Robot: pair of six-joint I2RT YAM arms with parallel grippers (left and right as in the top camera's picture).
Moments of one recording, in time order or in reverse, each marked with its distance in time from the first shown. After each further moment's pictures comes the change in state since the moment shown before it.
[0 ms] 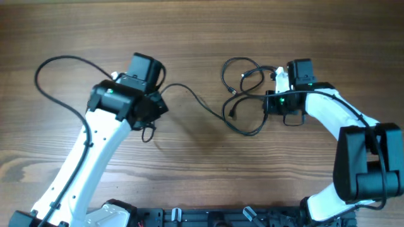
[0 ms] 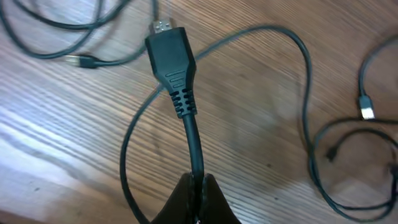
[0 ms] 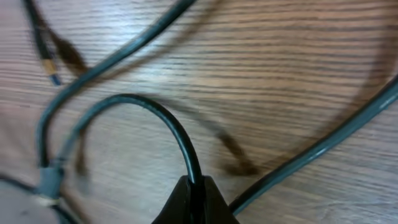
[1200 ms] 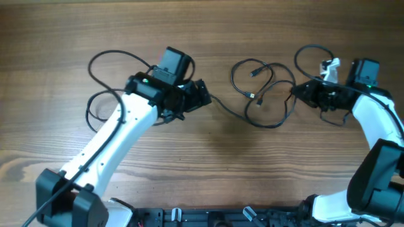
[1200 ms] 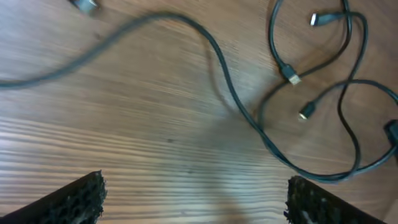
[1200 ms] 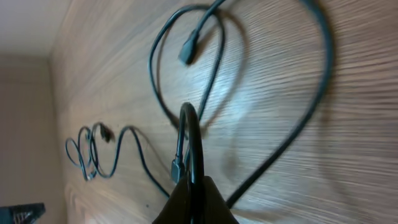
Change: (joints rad) left arm -0.117 0.177 -0.001 0.277 0.311 -0.026; right arm -0.357 -0.103 0.031 -0.066 -0.403 0.031
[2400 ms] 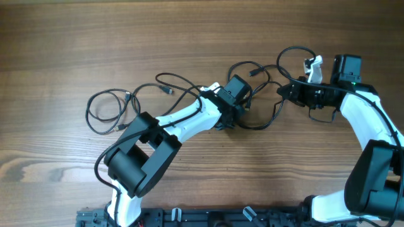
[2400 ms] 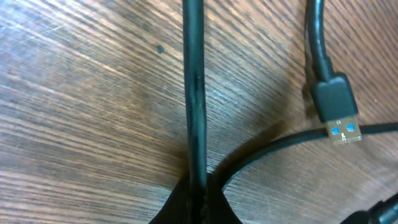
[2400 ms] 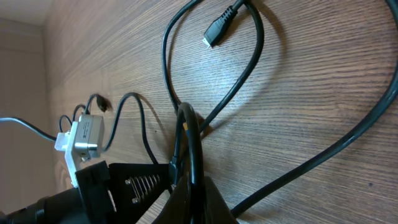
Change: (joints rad) left arm -0.290 0.456 -0.002 0.455 -0.182 -0.434; right arm 0.100 0.000 0.000 0.018 0.023 0.000
